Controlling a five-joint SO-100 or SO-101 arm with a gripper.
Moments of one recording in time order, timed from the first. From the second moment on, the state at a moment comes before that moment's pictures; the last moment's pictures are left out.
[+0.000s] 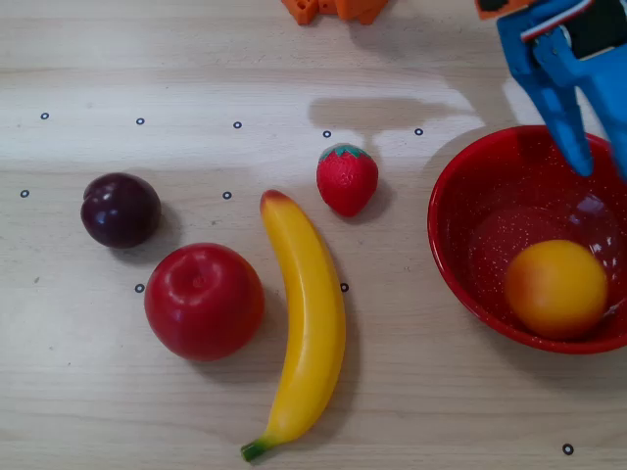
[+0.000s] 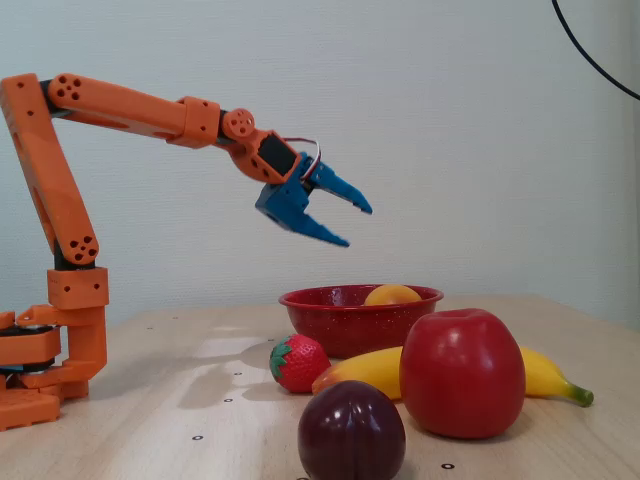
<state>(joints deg) 28.3 103.3 108.9 29.0 -0.3</state>
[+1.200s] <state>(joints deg) 3.8 180.3 174.7 38.1 3.3</state>
